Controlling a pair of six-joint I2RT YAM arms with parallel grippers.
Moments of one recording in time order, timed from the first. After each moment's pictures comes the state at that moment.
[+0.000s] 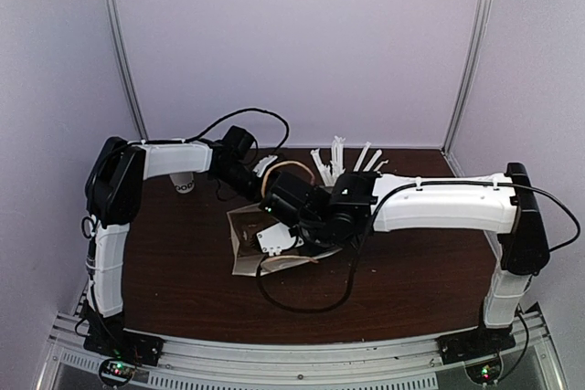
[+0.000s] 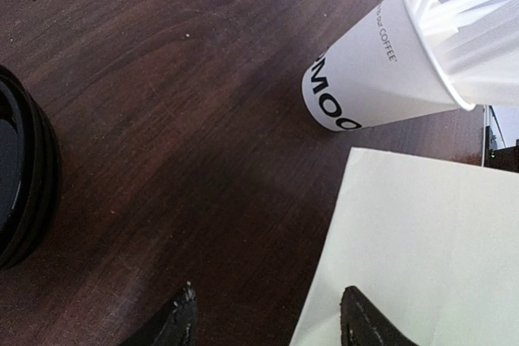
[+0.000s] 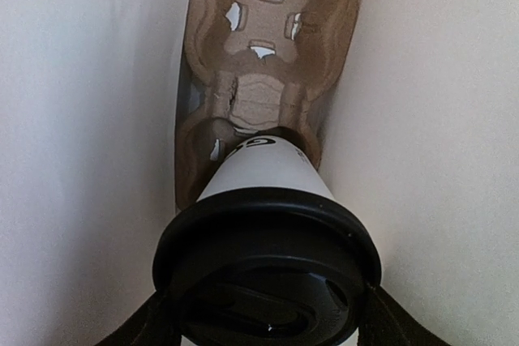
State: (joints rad) left arm -0.54 2.19 1.68 -0.52 0.66 0.04; right arm 1.21 1.87 1.62 -0.79 0.61 -0.89
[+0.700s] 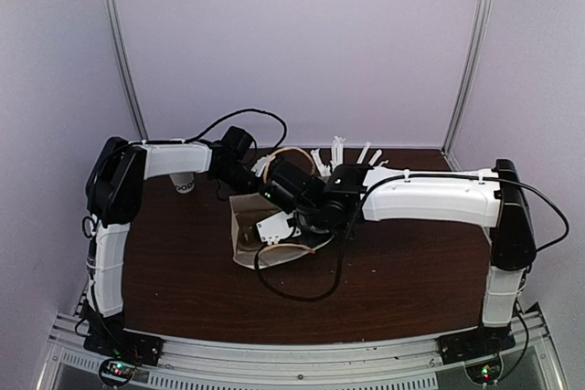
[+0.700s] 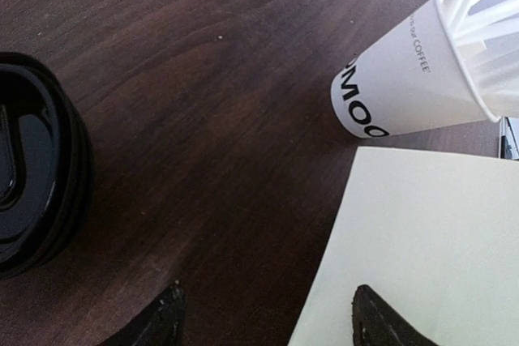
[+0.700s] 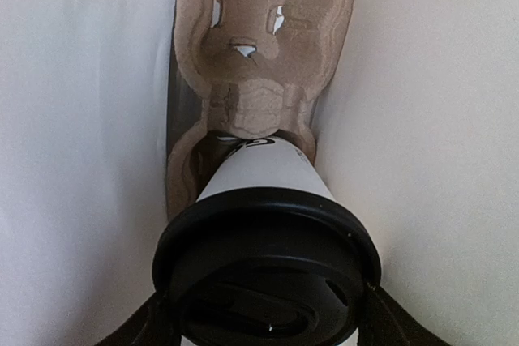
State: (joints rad) left arm -0.54 2.20 1.68 -0.50 0.62 0.03; right arm 1.14 1.93 1.66 -0.76 0.56 -0.92
